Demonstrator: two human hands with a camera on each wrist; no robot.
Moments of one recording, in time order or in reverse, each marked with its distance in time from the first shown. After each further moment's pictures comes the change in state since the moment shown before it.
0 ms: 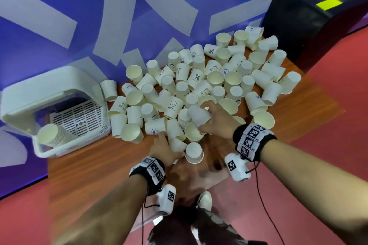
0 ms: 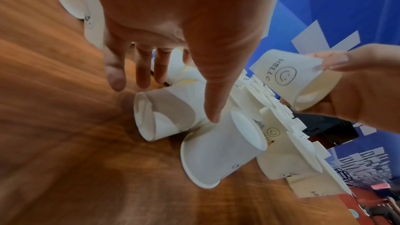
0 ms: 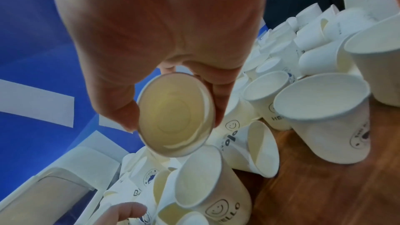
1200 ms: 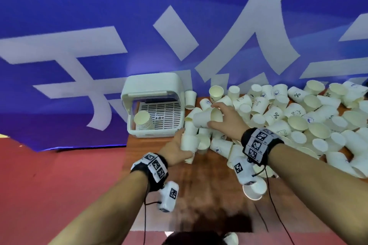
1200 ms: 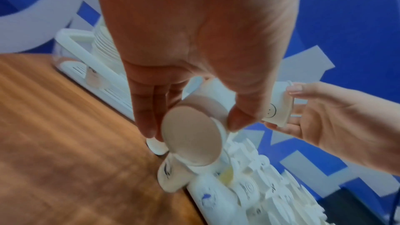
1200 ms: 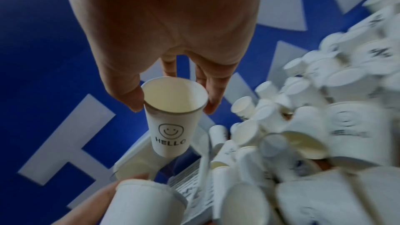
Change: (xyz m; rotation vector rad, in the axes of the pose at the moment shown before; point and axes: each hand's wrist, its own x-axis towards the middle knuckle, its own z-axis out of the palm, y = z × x) left_hand -0.060 -0.101 -0.163 -0.300 0.057 0.017; right_hand 0.060 -0.195 0.080 0.011 -0.078 -0.375
